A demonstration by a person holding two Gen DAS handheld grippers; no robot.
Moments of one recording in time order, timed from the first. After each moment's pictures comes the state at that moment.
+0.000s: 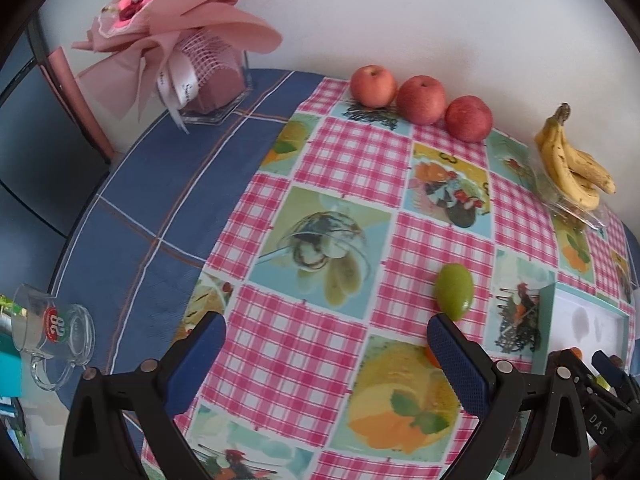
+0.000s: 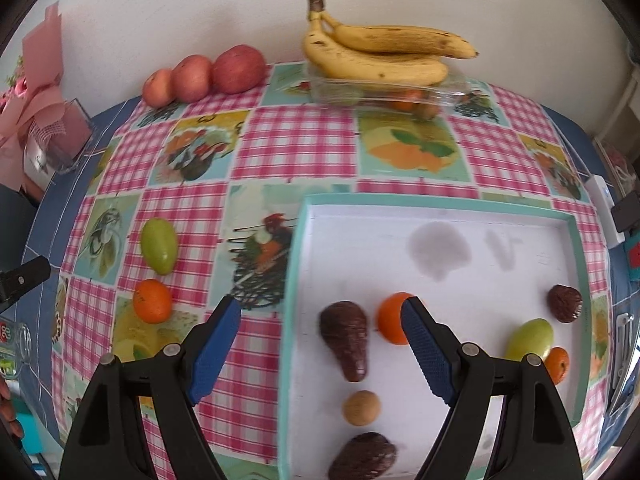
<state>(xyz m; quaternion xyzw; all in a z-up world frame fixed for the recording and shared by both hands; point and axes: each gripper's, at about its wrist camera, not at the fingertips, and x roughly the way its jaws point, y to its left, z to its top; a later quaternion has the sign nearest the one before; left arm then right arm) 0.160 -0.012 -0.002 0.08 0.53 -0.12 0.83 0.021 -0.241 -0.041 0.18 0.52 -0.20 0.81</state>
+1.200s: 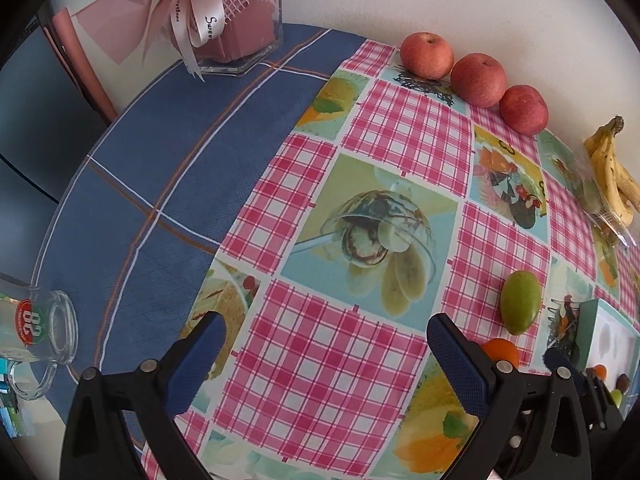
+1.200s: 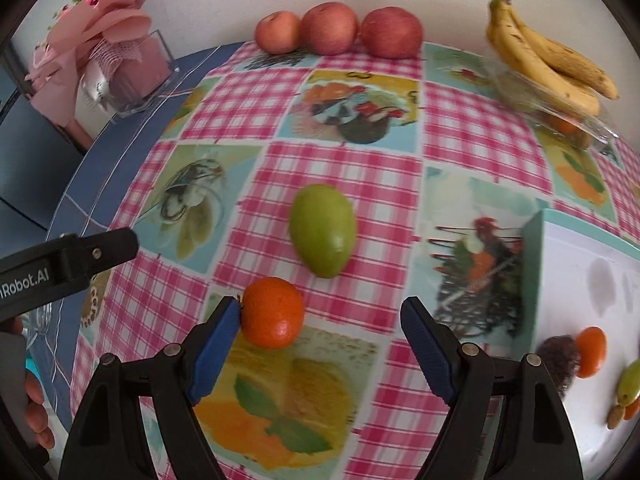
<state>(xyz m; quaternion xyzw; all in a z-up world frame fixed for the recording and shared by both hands) 0.199 0.020 -0.055 0.05 0.58 -0.10 0.81 0.100 -0.139 -0.084 0.16 0.53 -0.08 0.83</state>
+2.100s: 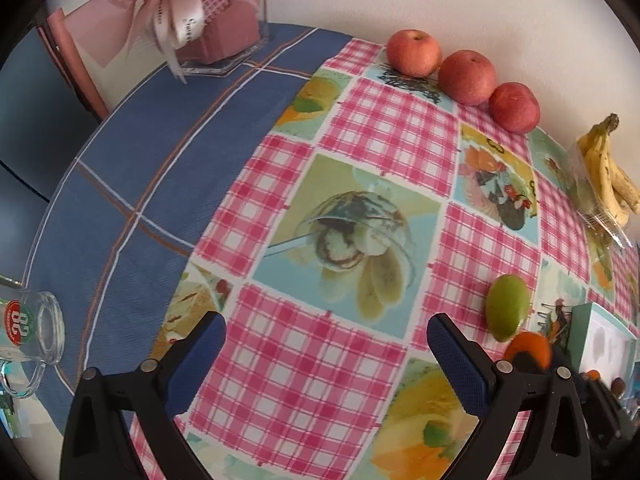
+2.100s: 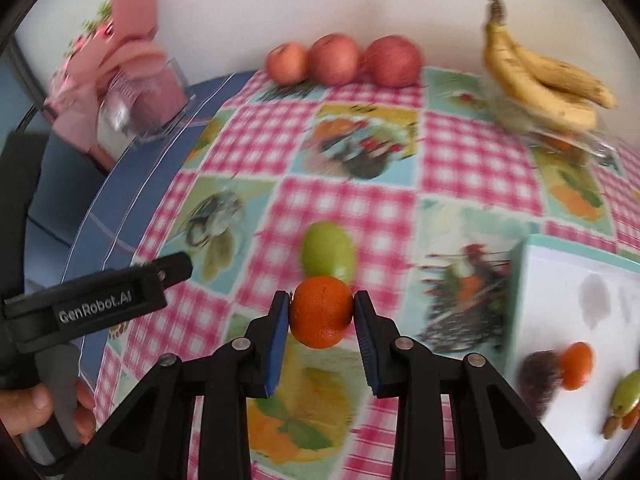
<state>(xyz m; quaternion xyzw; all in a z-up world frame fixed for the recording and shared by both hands) 0.197 0.000 -0.058 0.05 0.58 -0.11 0.81 0.090 -0.162 -0.053 0.18 0.50 -0.07 0.85</state>
